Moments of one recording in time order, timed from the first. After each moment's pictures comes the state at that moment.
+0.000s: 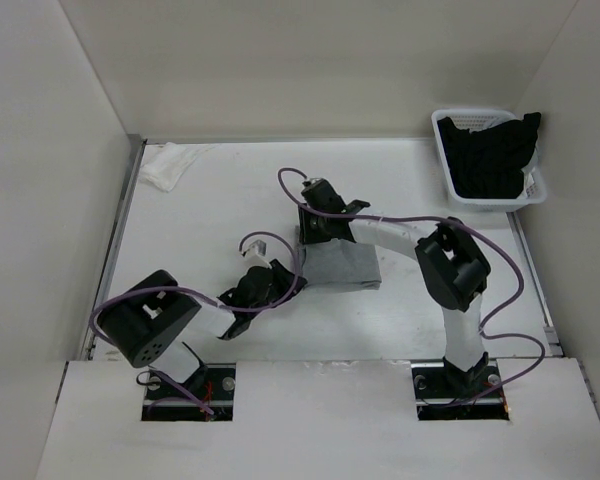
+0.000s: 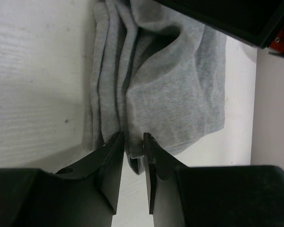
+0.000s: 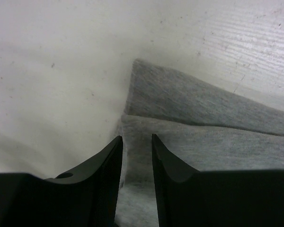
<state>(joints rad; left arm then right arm) -0.76 1.50 0.28 0.77 -0.14 -1.09 0.73 2.00 1.45 -0.31 0.05 0.51</state>
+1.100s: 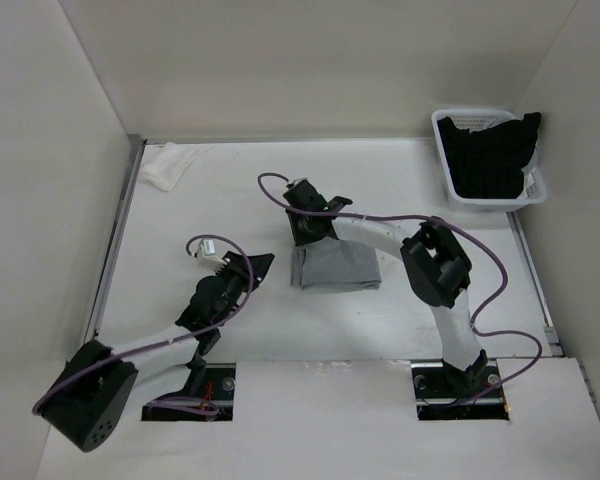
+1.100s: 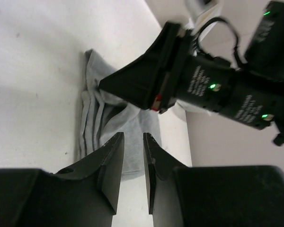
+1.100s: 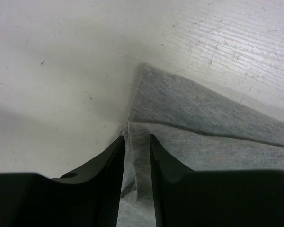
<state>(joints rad) -0.59 1.07 0.05 0.91 -0.18 -1.13 0.79 2.11 1.63 -0.47 0.16 0.43</state>
